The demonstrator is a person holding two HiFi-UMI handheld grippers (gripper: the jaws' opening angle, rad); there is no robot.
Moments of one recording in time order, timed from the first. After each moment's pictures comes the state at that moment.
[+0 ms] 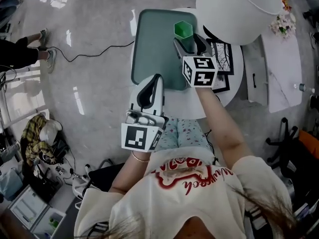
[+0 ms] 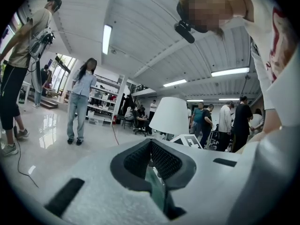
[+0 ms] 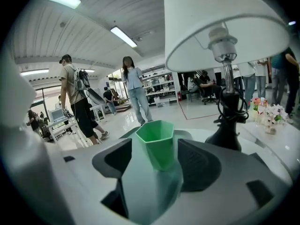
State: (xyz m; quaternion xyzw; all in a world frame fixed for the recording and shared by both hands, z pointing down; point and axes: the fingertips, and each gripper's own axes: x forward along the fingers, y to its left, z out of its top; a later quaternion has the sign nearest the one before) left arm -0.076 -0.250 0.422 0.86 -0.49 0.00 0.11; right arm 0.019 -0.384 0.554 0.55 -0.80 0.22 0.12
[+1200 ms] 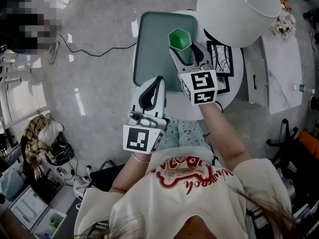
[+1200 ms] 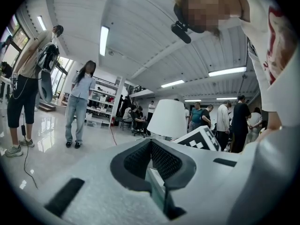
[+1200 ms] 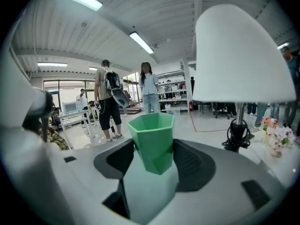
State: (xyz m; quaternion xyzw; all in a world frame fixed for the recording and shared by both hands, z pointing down) left arm -0.075 -0.250 0.411 0.87 -0.48 0.00 0.09; right arm -0.011 -0.353 0.499 0.51 -0.84 0.13 0.12
